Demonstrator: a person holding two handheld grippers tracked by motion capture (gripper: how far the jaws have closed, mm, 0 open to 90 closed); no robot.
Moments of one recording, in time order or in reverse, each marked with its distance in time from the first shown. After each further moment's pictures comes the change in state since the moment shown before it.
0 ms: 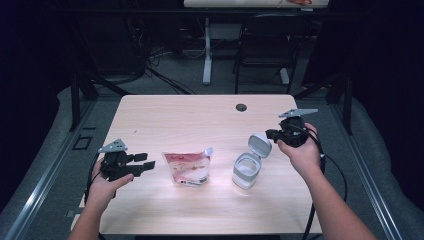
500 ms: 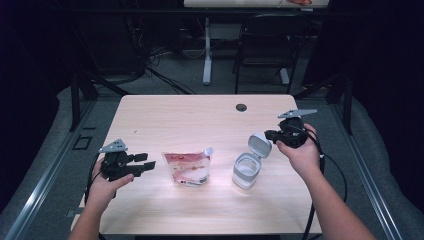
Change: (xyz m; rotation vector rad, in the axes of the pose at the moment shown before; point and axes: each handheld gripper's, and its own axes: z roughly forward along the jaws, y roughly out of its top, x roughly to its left) left arm 0.000 0.000 0.000 0.003 -0.002 0.000; right arm 0.002 -0.001 0.000 0.000 0.014 -0.007
